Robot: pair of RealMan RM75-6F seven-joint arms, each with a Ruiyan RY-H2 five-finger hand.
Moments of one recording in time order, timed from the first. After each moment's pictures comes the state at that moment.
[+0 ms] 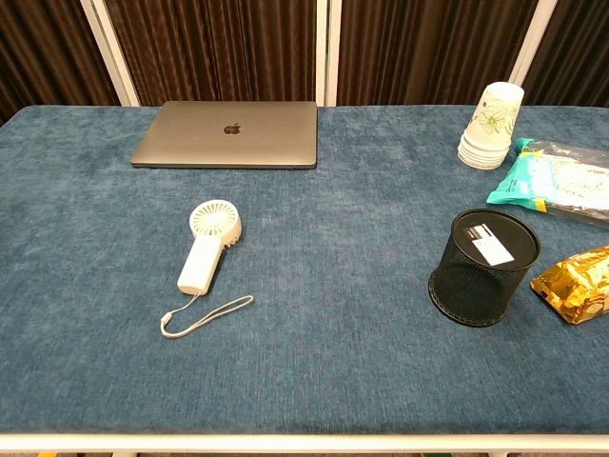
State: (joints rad) left arm -0.17 -1.12 -0.04 -1.55 1.56 1.47 -0.01; right arm 0.04 -1.03 0.03 -1.48 -1.52 1.48 0.19
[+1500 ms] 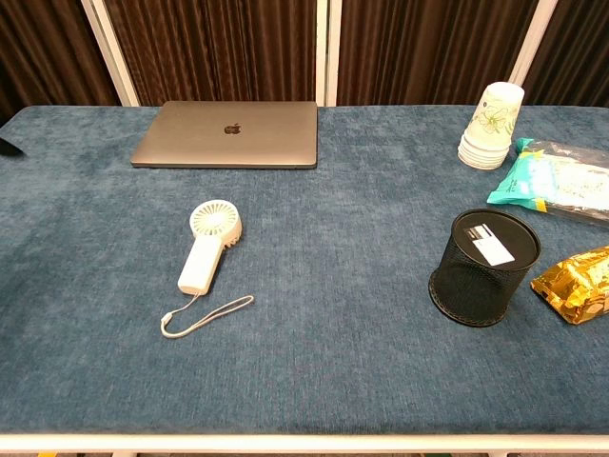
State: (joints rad) left arm -0.30 -1.15 0.05 -1.67 1.68 1.21 0.16; right arm 0.05 -1.04 0.03 -1.45 -1.52 1.46 0.20
